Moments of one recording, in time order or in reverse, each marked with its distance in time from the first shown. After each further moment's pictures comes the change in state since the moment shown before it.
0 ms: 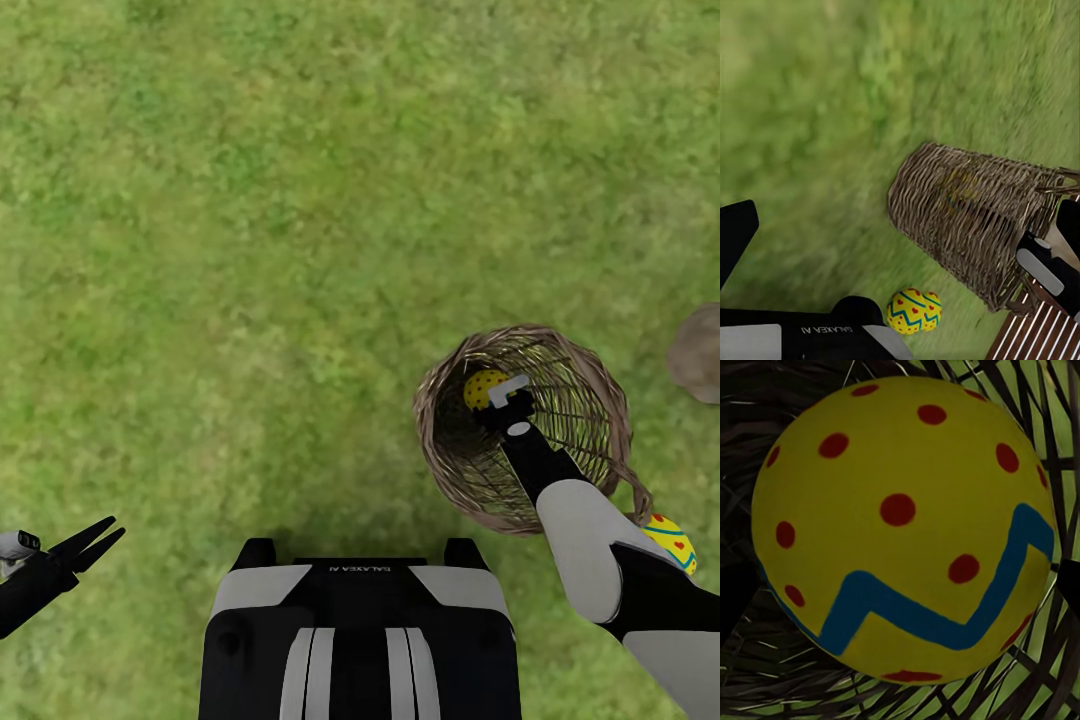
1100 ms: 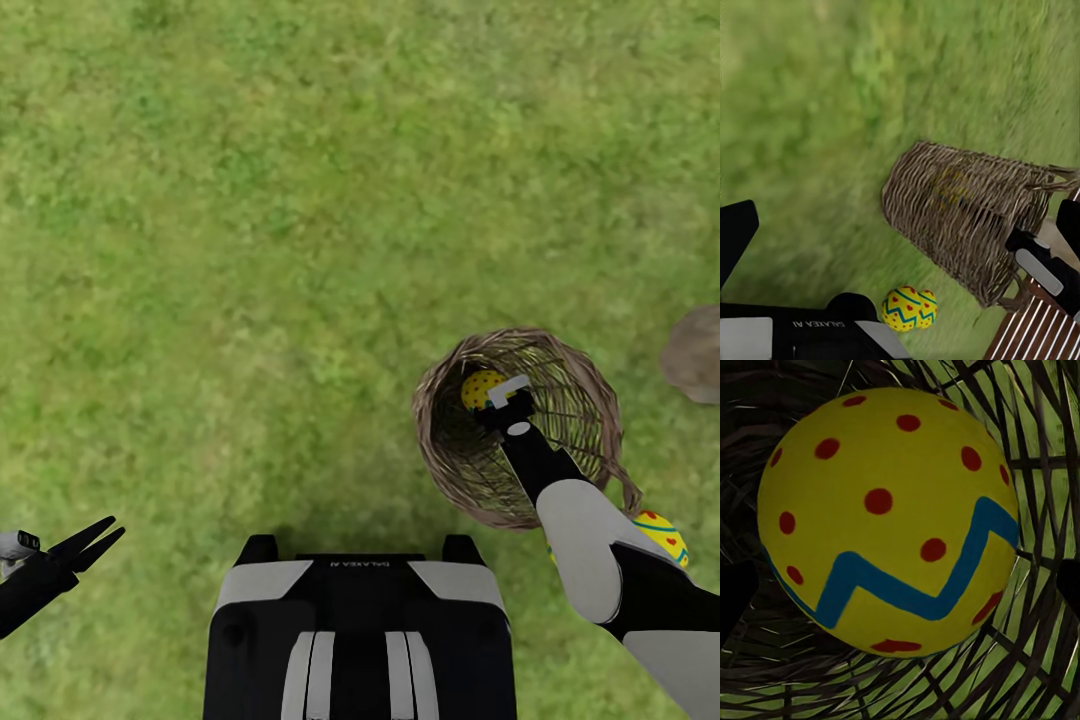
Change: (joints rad) left arm 0.000 0.000 0.000 -0.001 0.001 0.000 -0.001; right arm 0.000 0.000 0.000 0.001 0.000 0.004 0.000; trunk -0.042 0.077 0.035
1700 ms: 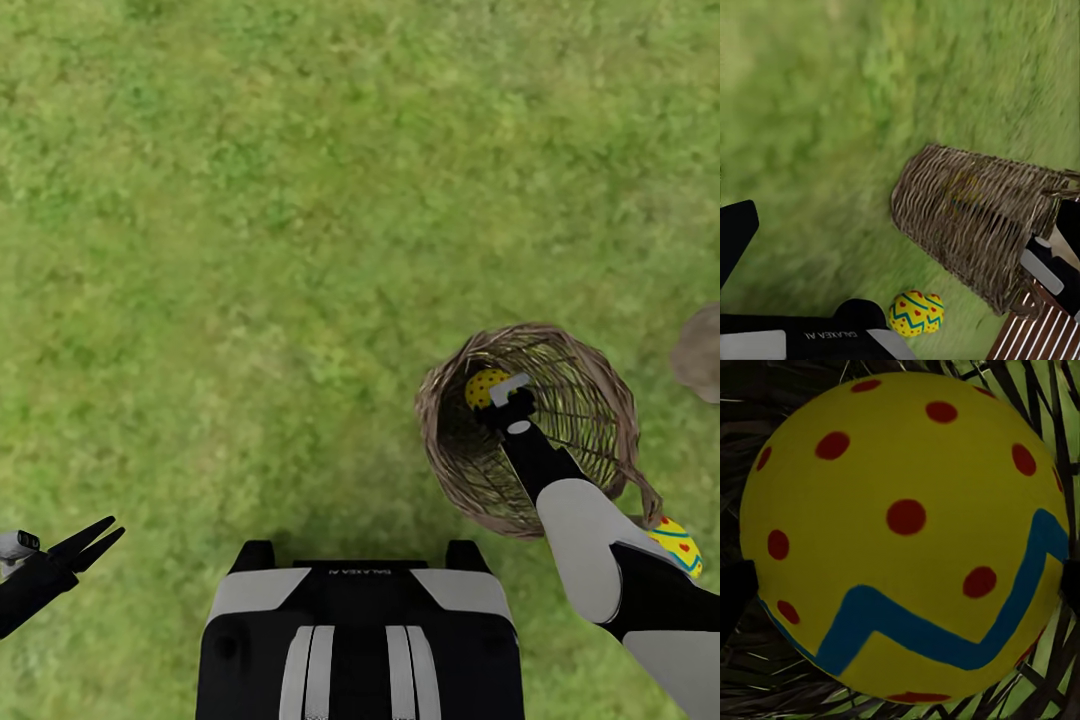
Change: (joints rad) left arm 0.000 0.000 0.000 0.000 0.000 0.000 0.000; right arm -0.001 0.001 0.004 -0.013 0.002 0.008 -0.002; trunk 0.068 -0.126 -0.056
